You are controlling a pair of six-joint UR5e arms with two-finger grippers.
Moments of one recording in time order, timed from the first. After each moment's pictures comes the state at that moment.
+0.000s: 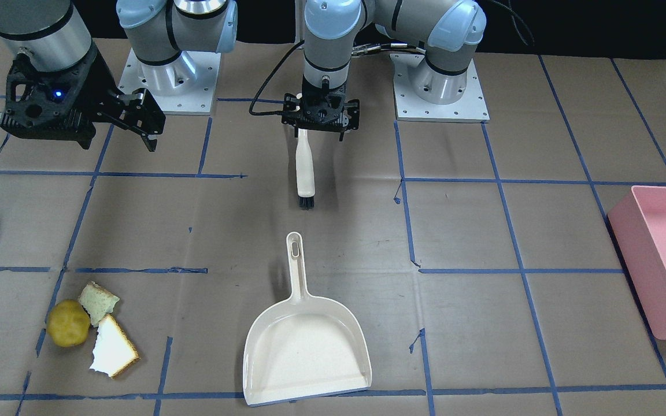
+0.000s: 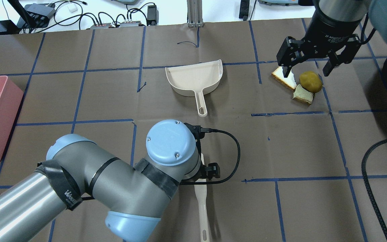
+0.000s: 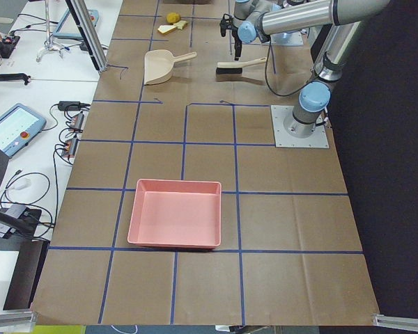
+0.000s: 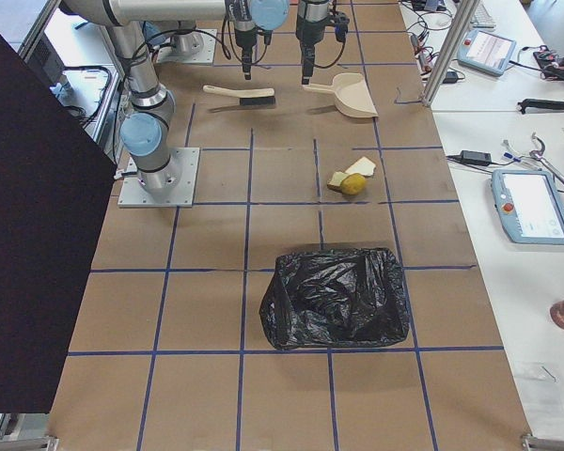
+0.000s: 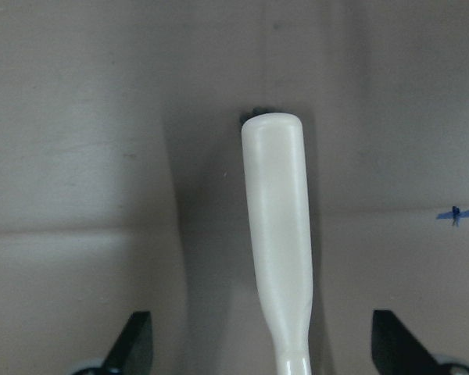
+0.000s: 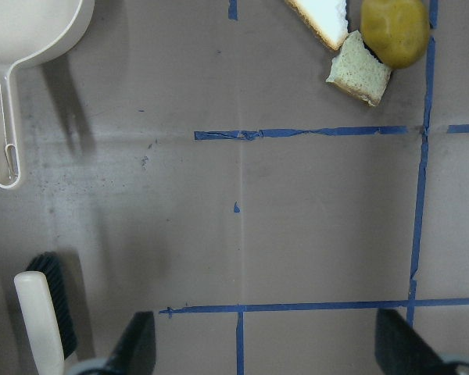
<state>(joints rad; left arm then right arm) -2.13 -1.57 -2.15 -0.93 1.52 -0.56 1.54 -1.55 1.52 -1.50 -1.58 -0.01</state>
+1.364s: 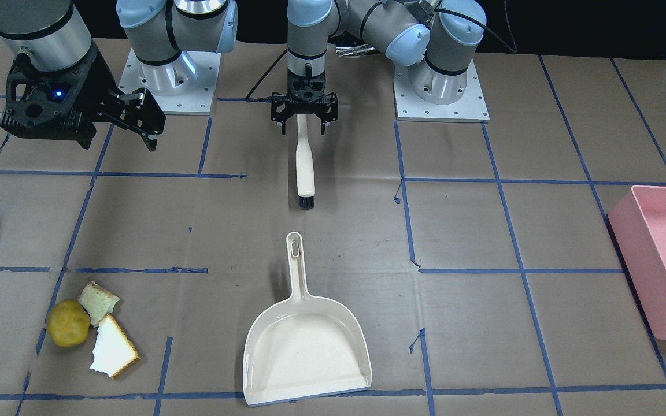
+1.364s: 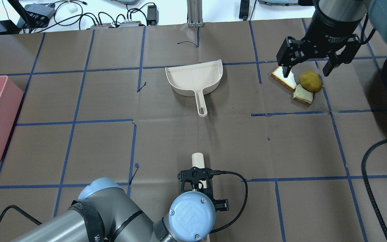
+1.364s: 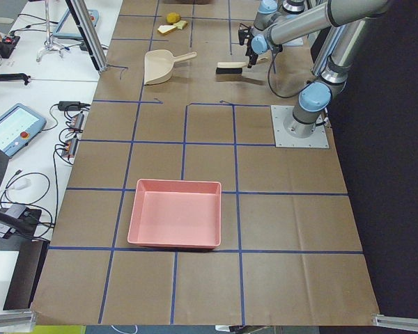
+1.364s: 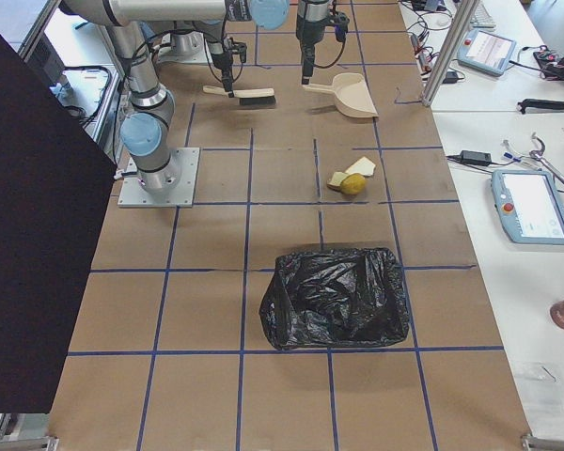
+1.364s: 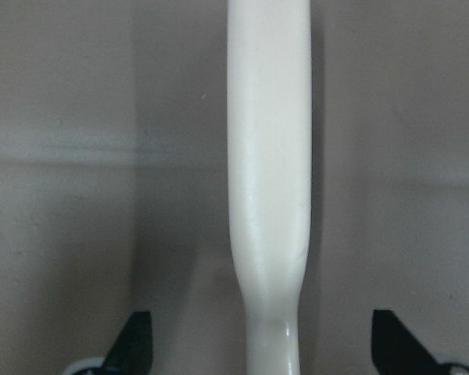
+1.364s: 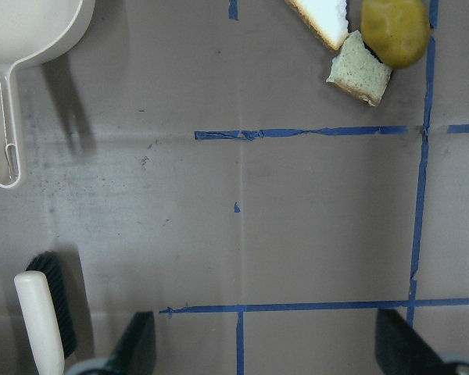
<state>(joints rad) -2.33 -1.61 -2.32 -0.66 1.63 -0.83 1.54 -1.55 1.52 -1.50 -1.58 -0.01</state>
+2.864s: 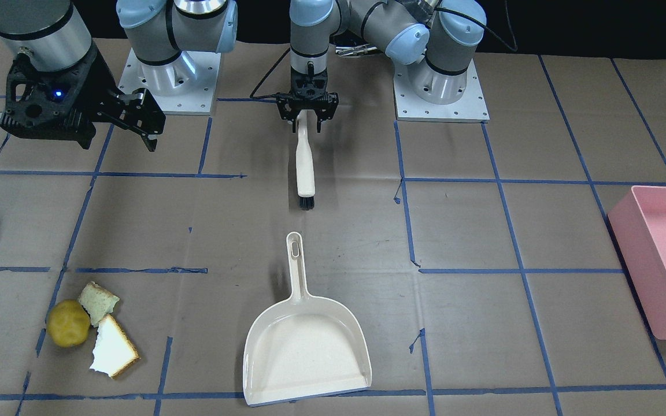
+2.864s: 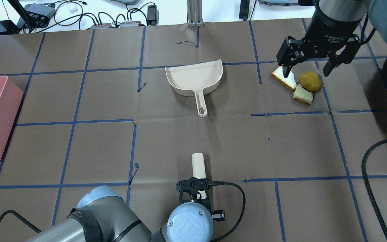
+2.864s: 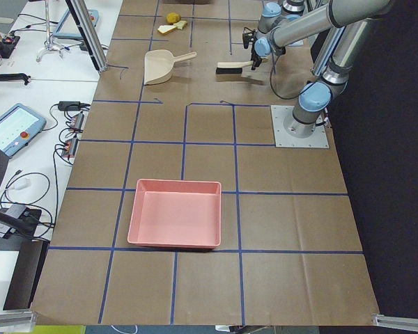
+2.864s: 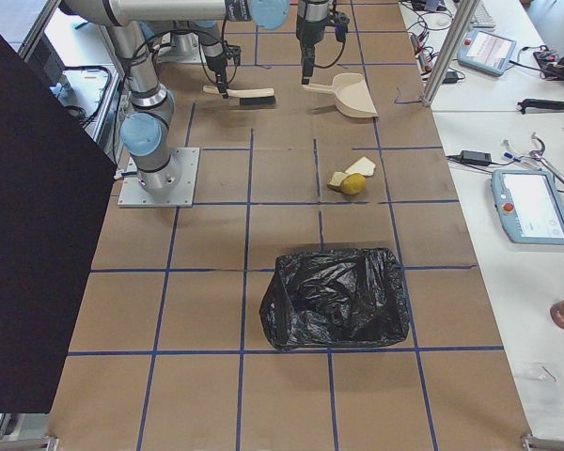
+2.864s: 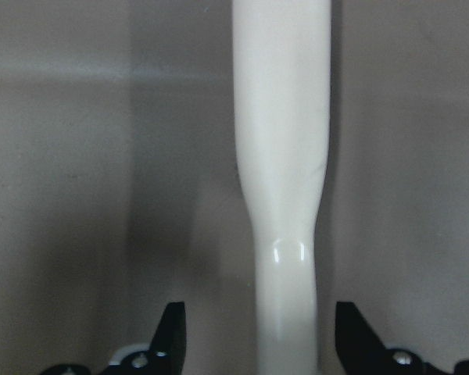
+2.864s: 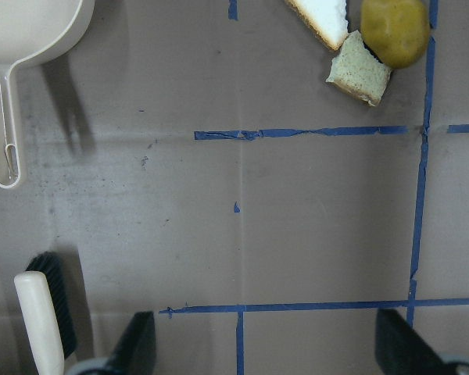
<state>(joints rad) -2.35 -1.60 -2.36 -0.66 1.62 -0.84 1.54 -1.55 1.52 -1.50 -1.58 -0.01</state>
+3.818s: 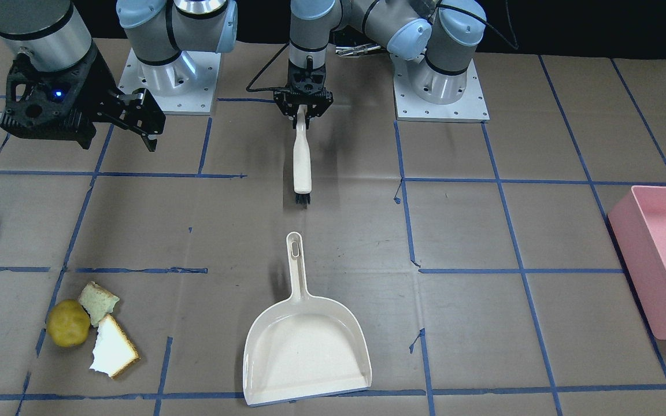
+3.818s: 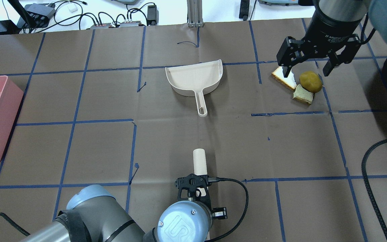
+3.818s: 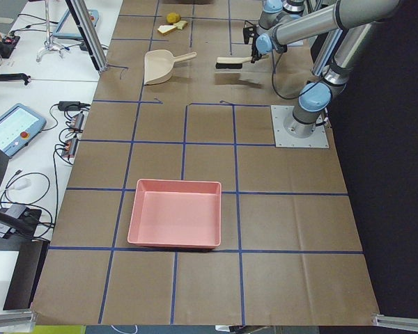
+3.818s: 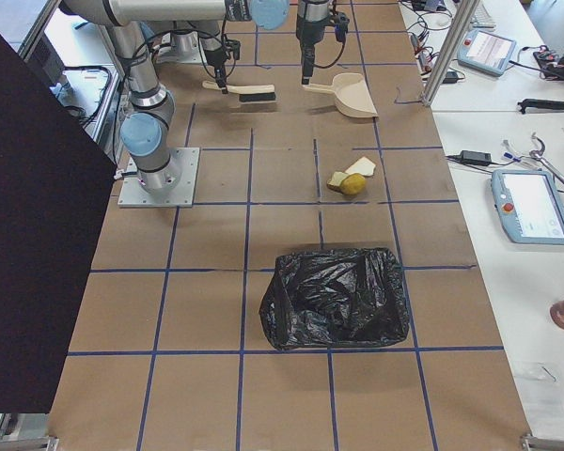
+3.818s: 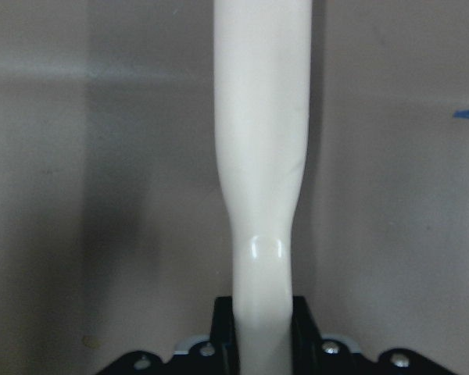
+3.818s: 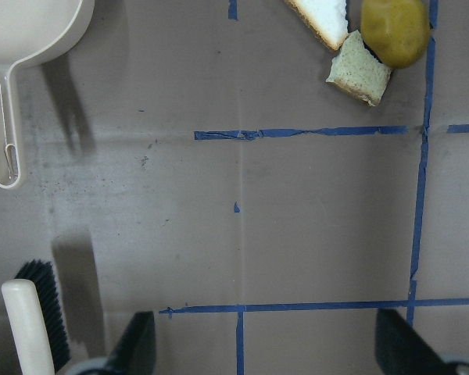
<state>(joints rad) -2.32 -1.51 -2.34 -0.70 1.58 -0.83 1.54 -1.55 1.52 -1.50 -1.58 -0.01</state>
